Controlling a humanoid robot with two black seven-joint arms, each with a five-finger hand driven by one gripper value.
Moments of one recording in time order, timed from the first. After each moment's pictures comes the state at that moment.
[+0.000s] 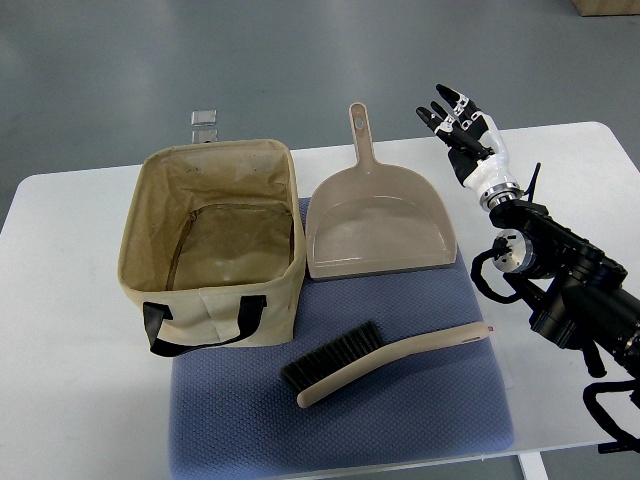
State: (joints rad) left arm 0.00 0.00 -0.21 -0.16 -0.06 -0.02 -0.04; right arm 0.75 -0.07 0.83 0.55 -0.24 0.13 0.51
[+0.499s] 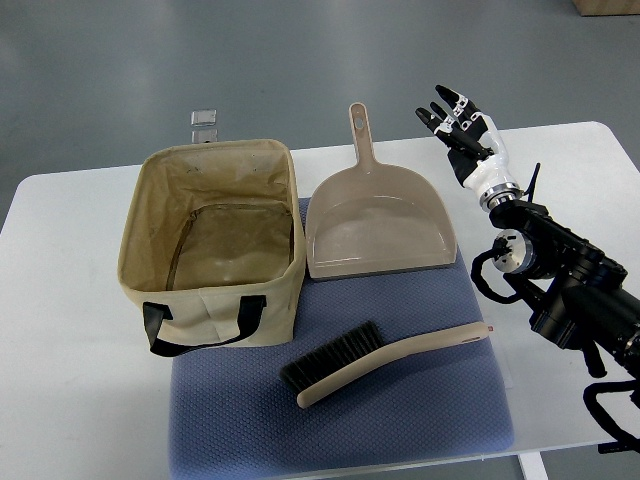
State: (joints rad) left arm 0.00 0.00 -0.21 -0.16 -0.06 -0.02 -0.04; right arm 0.75 -0.07 0.82 0.55 -0.24 0.13 0.51
